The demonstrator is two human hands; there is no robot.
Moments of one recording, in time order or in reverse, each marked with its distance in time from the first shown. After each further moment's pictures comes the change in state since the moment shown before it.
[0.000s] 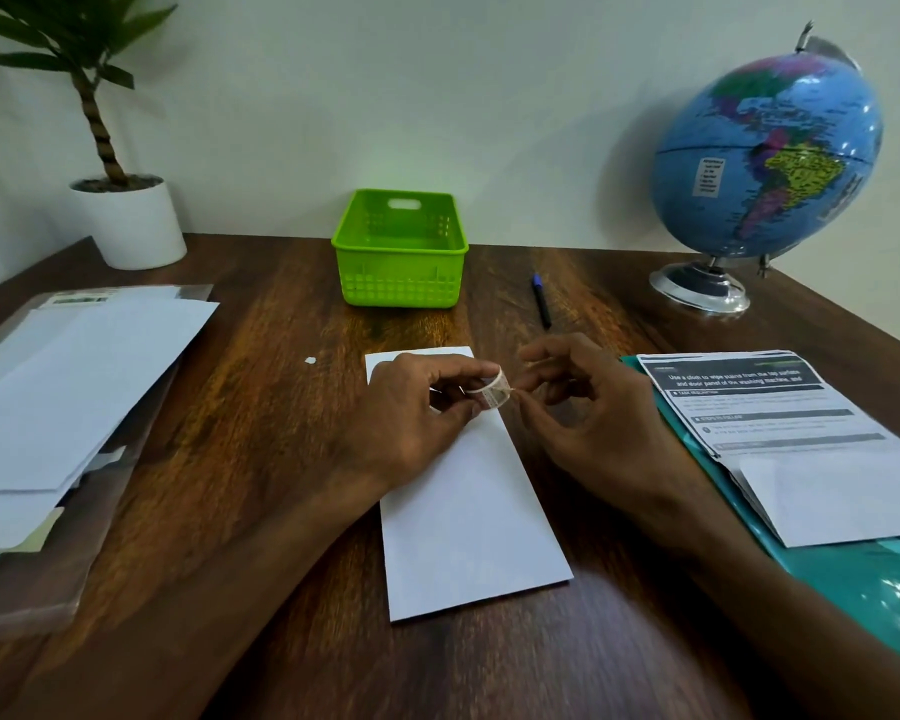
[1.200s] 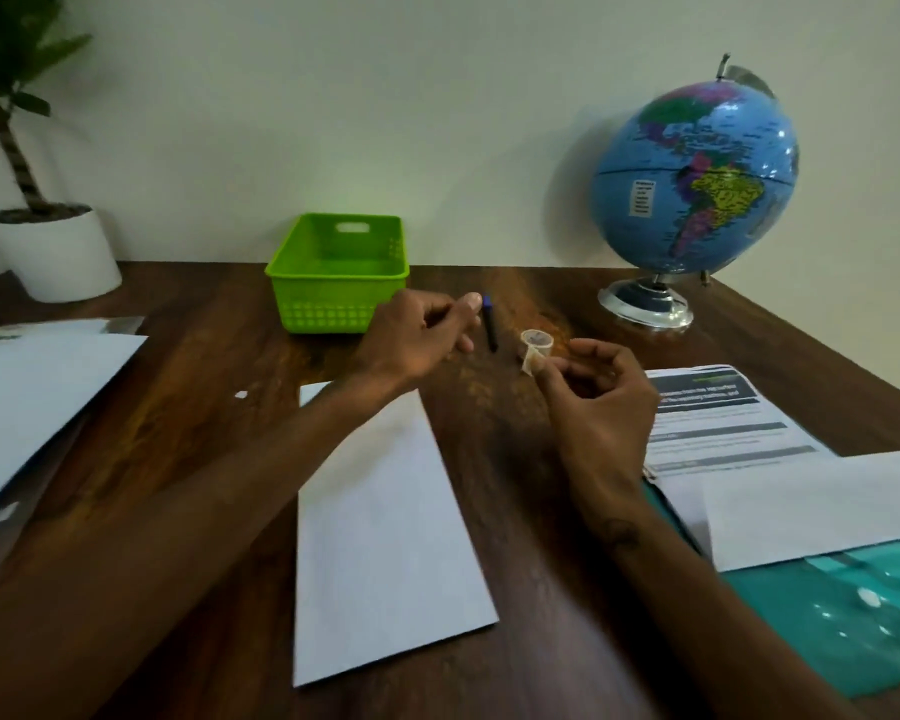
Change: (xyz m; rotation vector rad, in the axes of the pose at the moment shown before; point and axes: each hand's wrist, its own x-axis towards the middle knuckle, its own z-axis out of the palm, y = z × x) left_hand 0.115 -0.003 0.043 -0.053 0.057 -0.129; right_hand 0.016 0.037 -0.014 0.283 0.589 0.462
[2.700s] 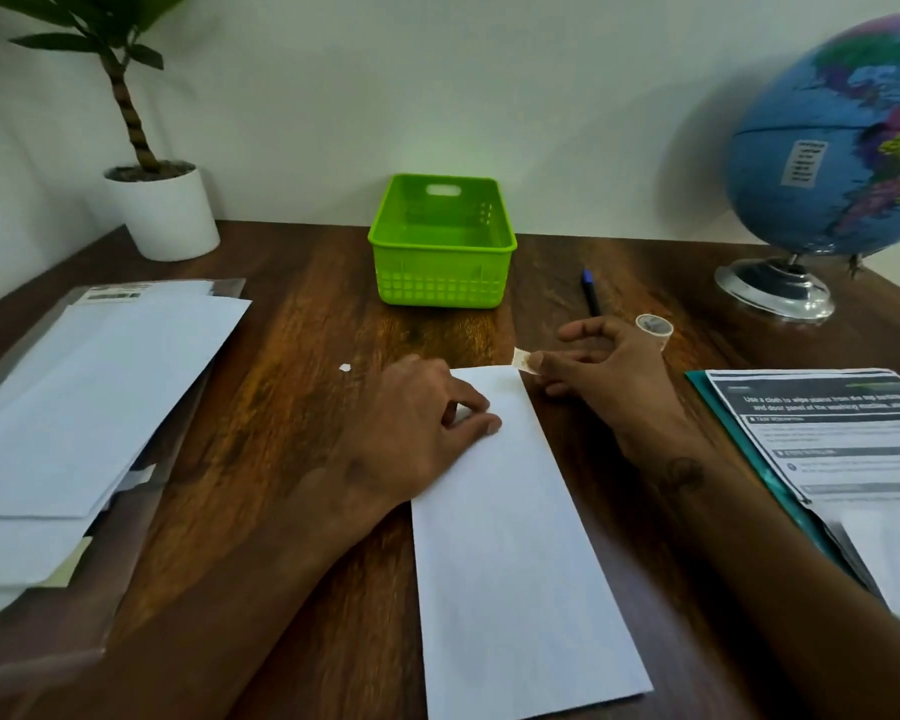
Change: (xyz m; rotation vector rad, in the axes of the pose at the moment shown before) left_hand -0.093 -0.040 -0.073 0.508 -0.104 0.053; right_hand 0.019 0.002 0.079 -0.033 -0.516 0.327
